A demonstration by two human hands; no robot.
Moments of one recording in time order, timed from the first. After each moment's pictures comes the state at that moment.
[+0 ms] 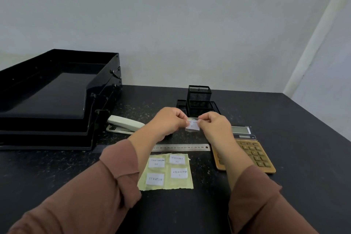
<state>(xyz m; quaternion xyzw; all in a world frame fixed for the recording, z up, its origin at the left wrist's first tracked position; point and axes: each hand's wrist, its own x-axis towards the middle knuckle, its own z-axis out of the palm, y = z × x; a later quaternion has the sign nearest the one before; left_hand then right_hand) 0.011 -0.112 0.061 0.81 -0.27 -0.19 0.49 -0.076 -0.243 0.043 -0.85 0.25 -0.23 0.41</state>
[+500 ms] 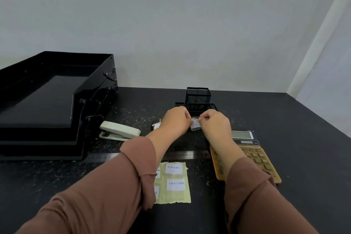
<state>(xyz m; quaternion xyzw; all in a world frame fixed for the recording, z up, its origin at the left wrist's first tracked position) 0.037 -0.171 0.045 0.89 -0.29 -0.04 0.34 -0.038 -0.274 0.032 -0.88 0.29 -0.25 0.30</state>
